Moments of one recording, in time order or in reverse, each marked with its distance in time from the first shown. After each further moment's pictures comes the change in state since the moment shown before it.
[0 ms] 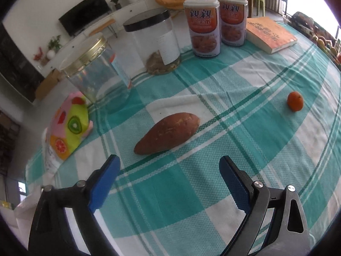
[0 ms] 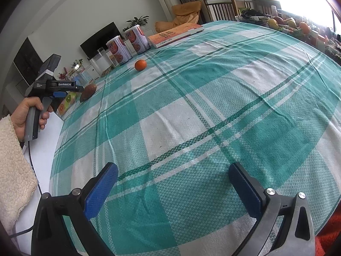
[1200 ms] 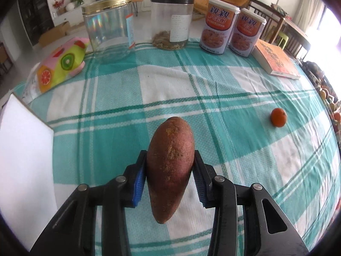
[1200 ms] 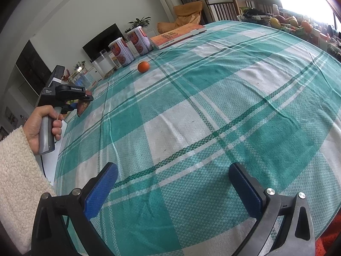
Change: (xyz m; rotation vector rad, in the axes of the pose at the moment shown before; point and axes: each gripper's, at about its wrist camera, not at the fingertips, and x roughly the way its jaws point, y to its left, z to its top) left arm -0.059 -0.005 -0.037 -0.381 0.013 -0.122; right arm -0.001 0.001 0.004 0.003 -0.002 0.034
